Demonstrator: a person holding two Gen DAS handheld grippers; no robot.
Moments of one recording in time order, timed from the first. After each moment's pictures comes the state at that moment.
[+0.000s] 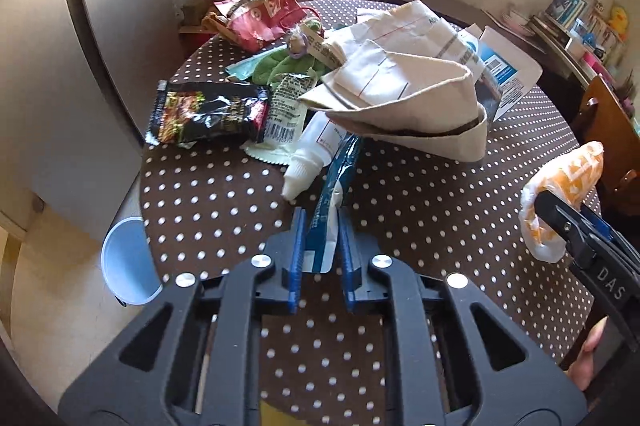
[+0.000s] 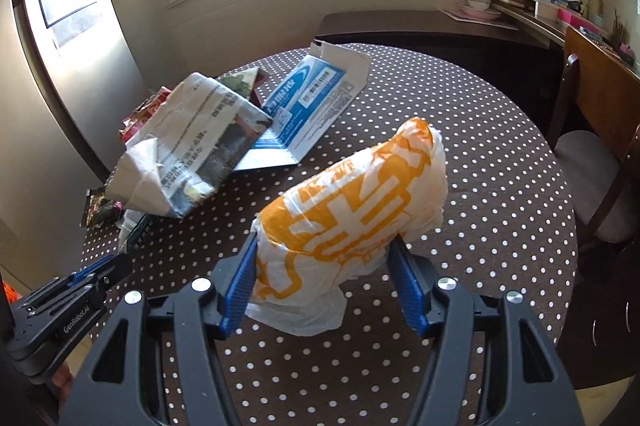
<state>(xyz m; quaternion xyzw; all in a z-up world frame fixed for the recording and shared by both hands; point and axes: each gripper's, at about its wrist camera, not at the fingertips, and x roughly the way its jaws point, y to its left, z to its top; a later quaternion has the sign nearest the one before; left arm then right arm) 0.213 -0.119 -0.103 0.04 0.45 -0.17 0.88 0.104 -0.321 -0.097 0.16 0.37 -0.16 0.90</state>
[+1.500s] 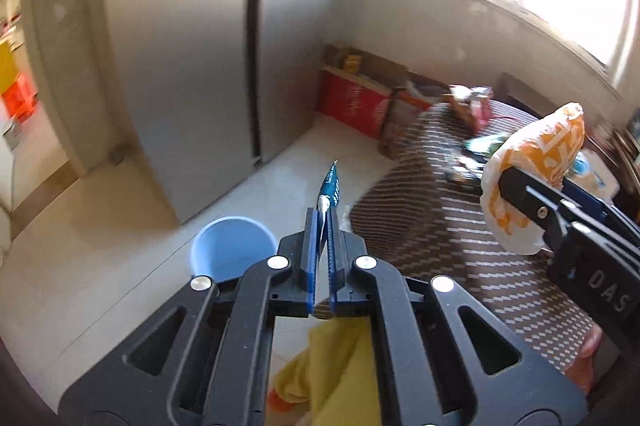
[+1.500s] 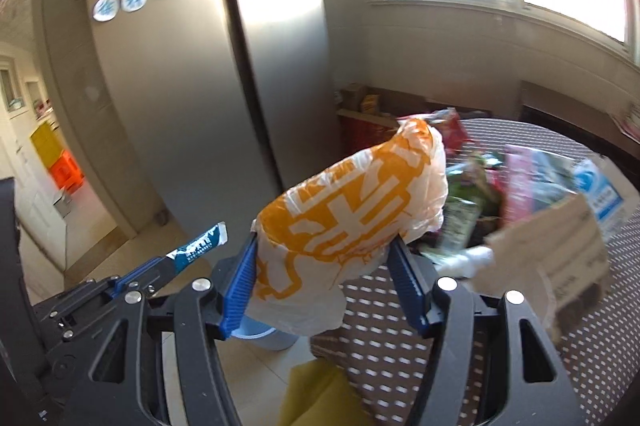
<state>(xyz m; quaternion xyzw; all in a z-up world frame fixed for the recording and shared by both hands) 0.178 0.099 -0.066 -0.06 0.37 0.03 0.93 0.167 -0.084 -0.047 0.03 0.32 0.11 0.94</state>
